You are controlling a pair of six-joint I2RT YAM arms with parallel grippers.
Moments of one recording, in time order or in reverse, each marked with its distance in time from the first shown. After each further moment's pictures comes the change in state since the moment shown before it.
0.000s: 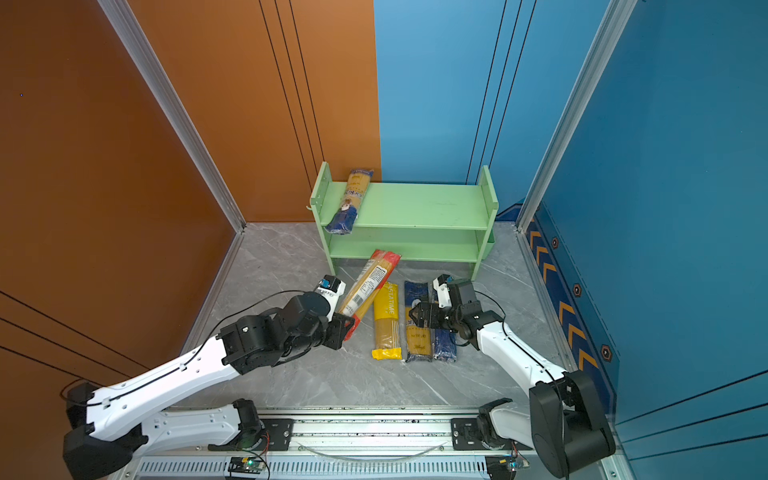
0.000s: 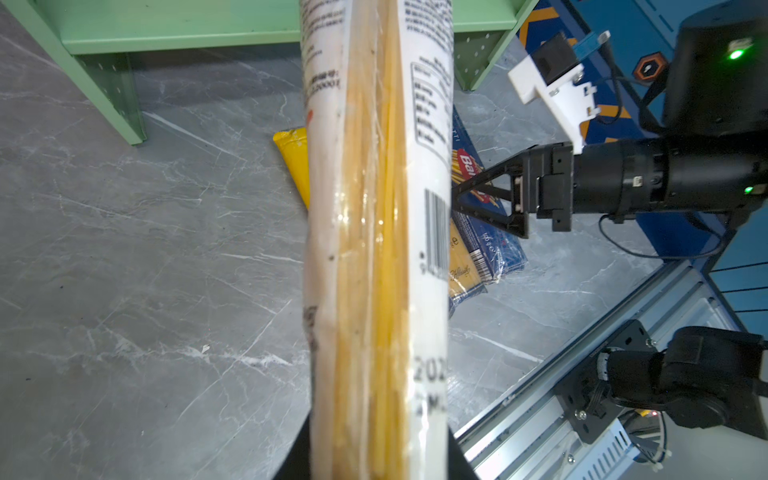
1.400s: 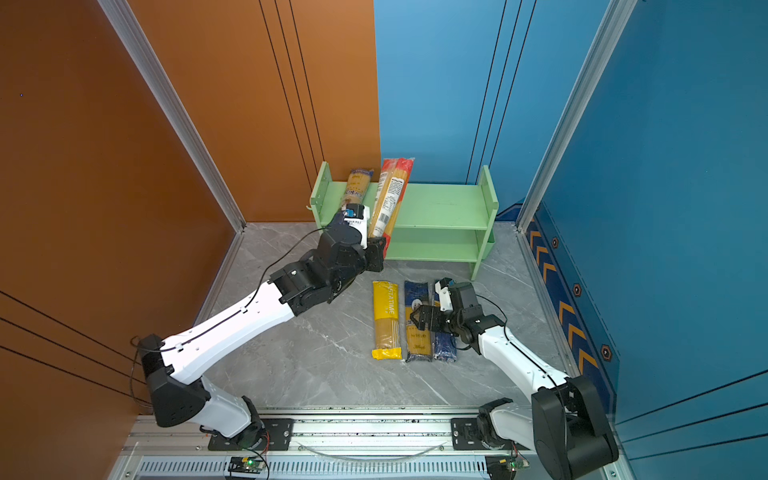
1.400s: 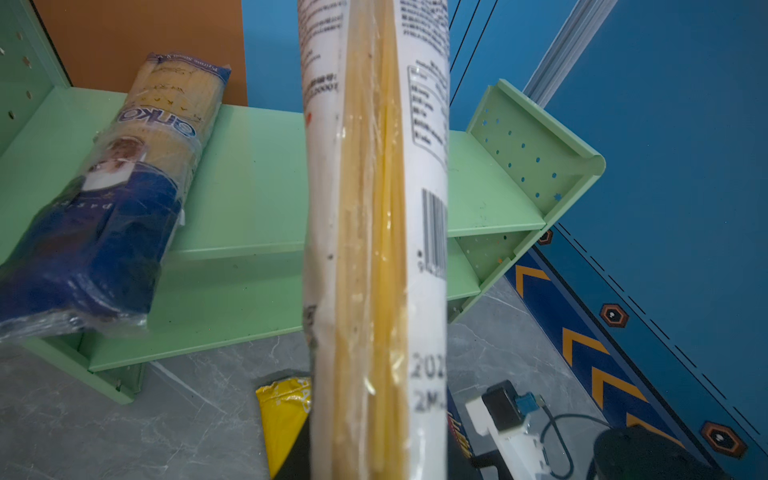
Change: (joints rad) left arm 0.141 0.488 0.552 0.298 -0.170 0.129; right arm 0.000 -0.039 -0.037 0.003 0.001 0.033
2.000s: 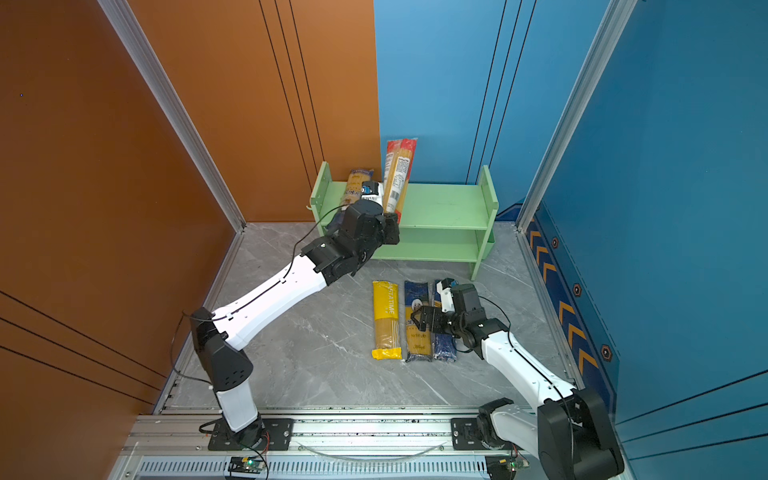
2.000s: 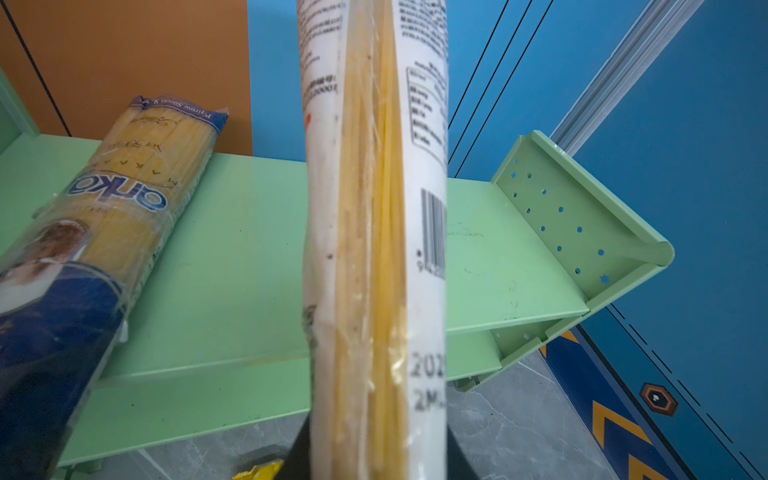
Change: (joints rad) left arm 0.058 0.291 0.336 -0.017 -0.027 0.001; right arm 0.000 -0.062 -0.024 0.000 0.001 0.004
